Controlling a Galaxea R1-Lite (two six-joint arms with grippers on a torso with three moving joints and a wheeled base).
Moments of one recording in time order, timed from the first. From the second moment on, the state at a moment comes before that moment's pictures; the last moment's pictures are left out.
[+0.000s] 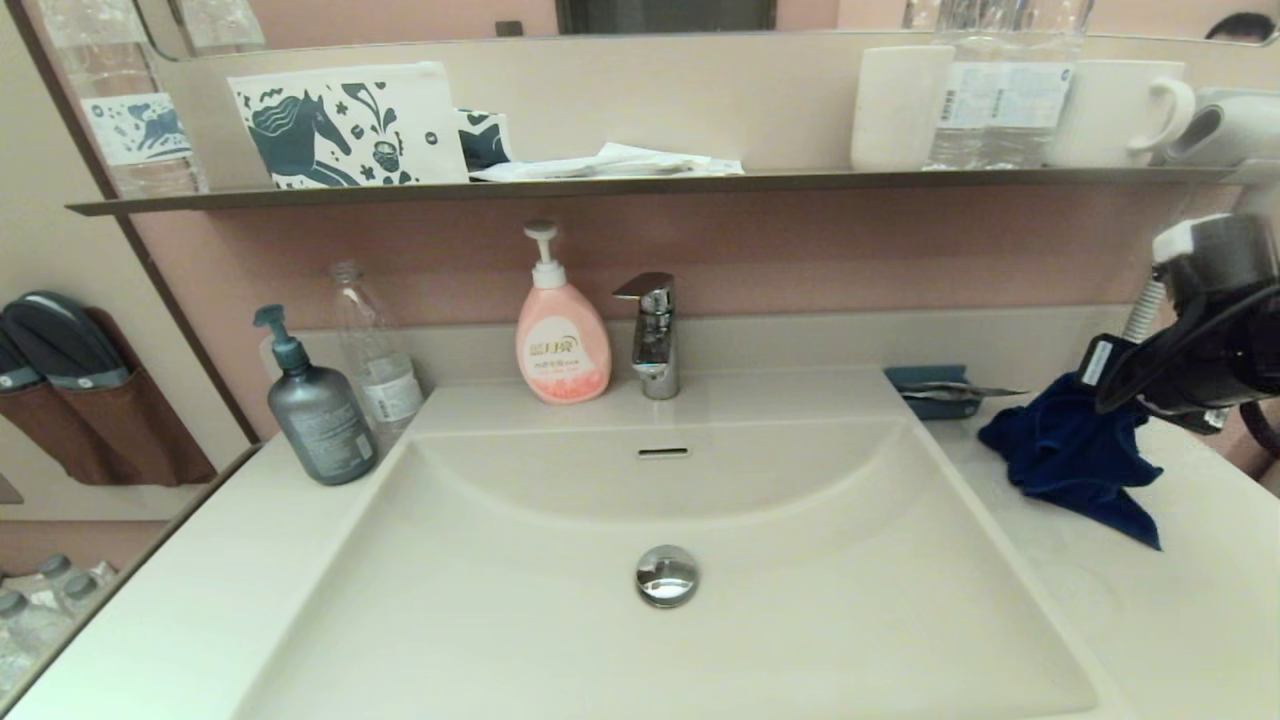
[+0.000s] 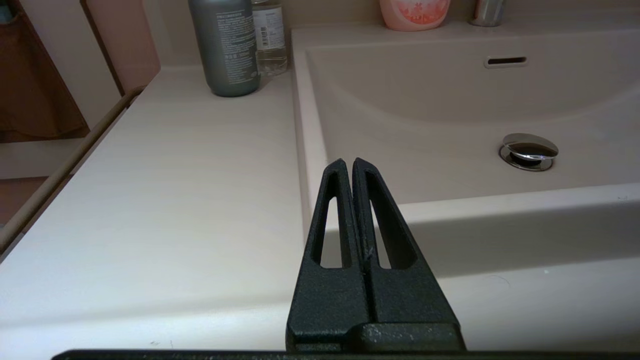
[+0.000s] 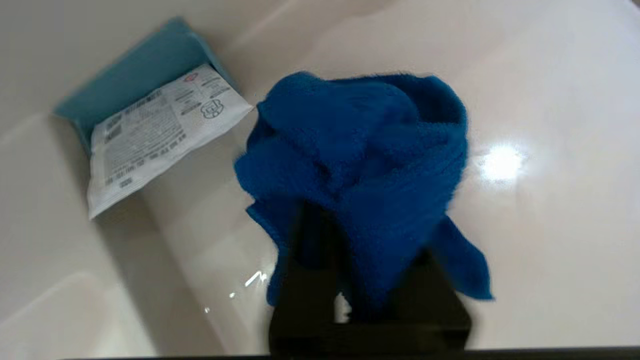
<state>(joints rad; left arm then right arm) 0.00 0.00 0.00 -0.03 -0.04 0.04 -0.06 1.84 -1.34 0.17 -0.26 0.46</state>
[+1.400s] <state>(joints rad) 0.00 0.00 0.00 -0.03 -0.04 0.04 -0.12 1.69 -1.44 0.87 -0.44 0.34</state>
